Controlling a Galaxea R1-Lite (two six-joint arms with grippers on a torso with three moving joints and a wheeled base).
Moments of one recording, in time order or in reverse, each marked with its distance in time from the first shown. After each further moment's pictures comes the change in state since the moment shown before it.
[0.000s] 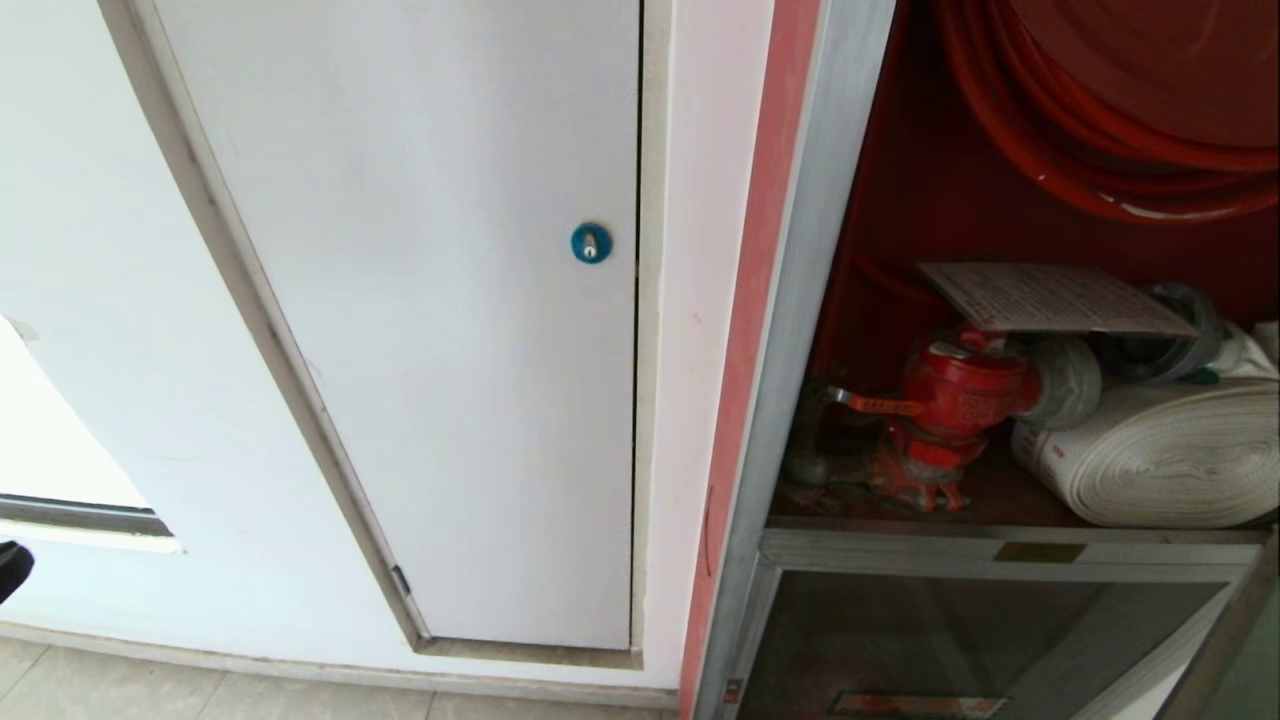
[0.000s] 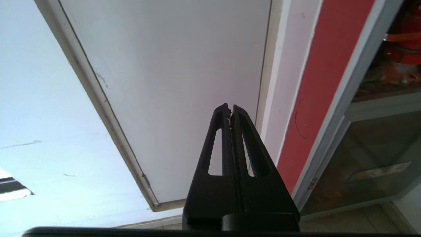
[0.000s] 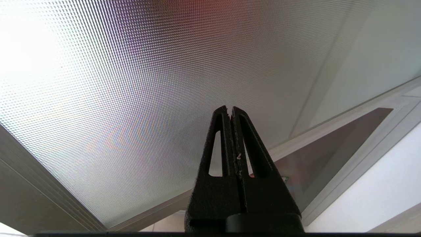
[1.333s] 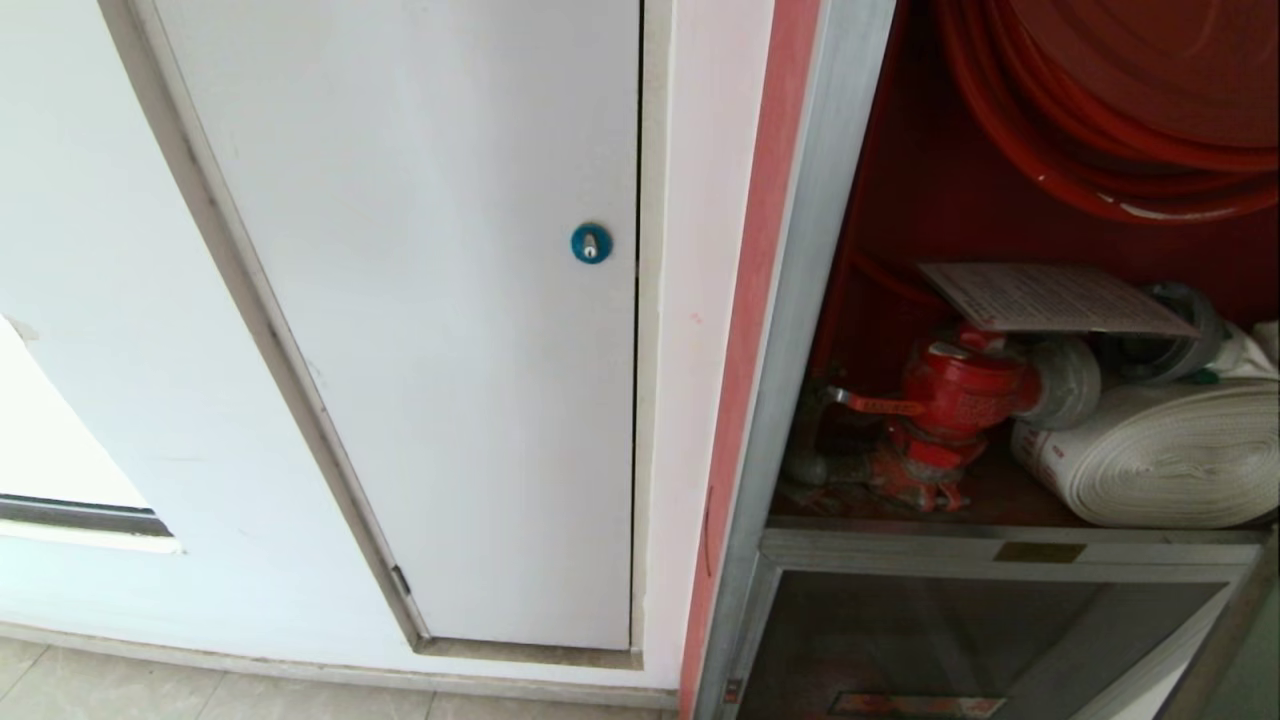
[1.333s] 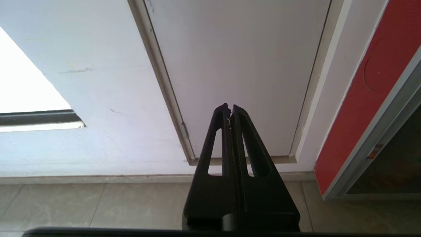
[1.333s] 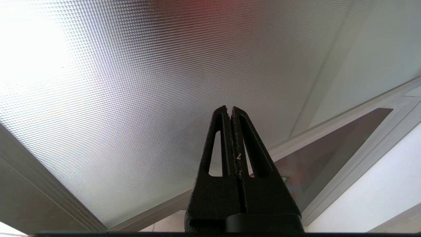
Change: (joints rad) left arm -0.105 -0.509 0.406 0.160 0.336 0.056; right arm 0.000 0.000 0.000 0.000 0.000 0.000
